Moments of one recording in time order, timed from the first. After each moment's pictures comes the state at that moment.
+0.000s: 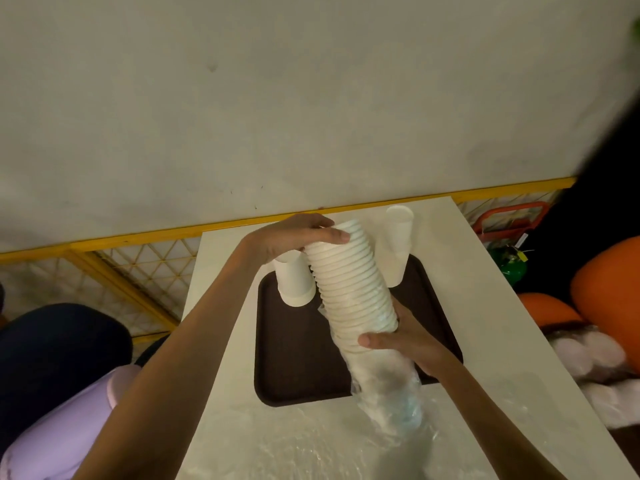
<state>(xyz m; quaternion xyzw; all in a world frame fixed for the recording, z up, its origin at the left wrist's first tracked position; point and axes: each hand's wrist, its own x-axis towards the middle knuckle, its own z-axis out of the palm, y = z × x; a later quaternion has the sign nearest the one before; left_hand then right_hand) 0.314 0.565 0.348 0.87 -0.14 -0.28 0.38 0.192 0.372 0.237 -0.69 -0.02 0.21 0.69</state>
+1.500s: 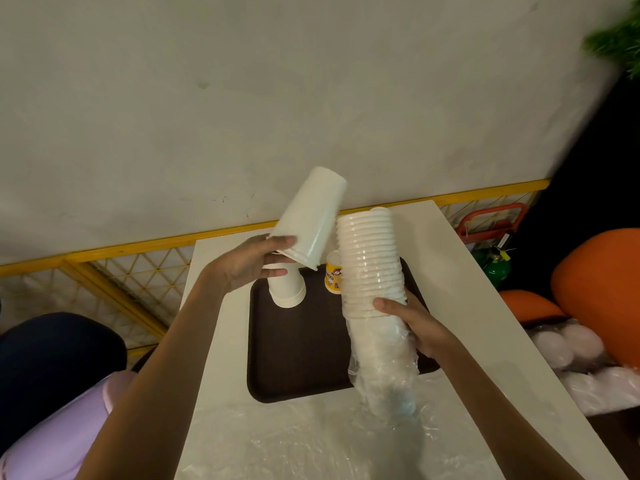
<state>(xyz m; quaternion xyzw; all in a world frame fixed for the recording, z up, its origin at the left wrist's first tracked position) 0.284 0.602 0.324 0.73 -0.01 -0.29 0.62 0.185 0.340 0.242 -0.61 0.07 0.18 0.77</state>
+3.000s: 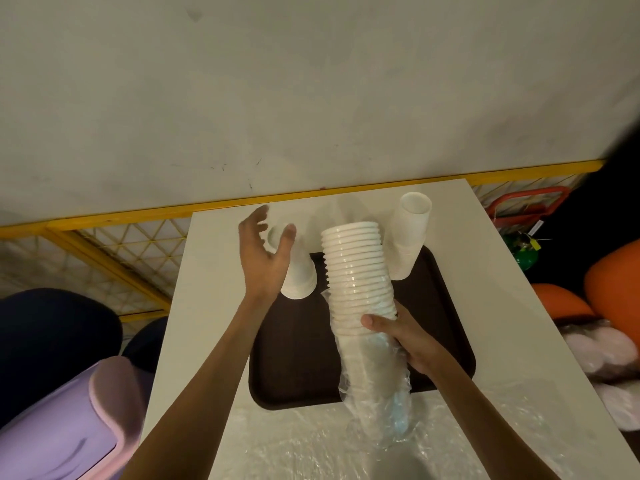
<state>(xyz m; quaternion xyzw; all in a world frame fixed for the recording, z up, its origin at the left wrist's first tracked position) 0.316 0.584 0.235 0.80 0.06 0.18 0.57 0.229 0.380 0.197 -0.62 0.07 0.25 0.74</state>
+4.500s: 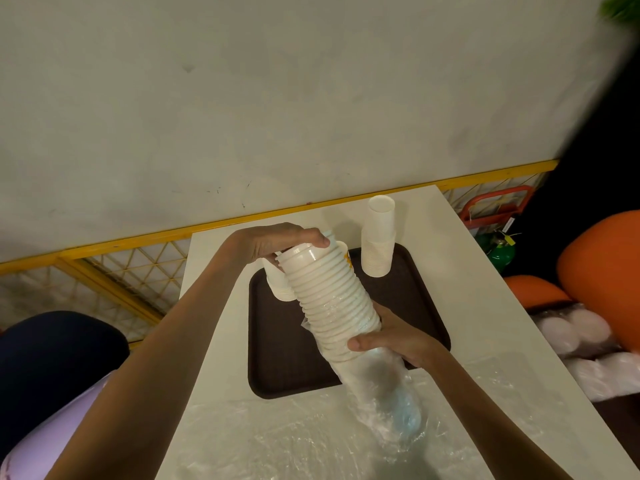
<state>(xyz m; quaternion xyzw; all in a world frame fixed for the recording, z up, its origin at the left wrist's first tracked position) 0.303 0.556 0.350 0.87 -0.10 -0.37 0.30 0.180 0.369 0.245 -0.69 0.02 0.31 0.65</state>
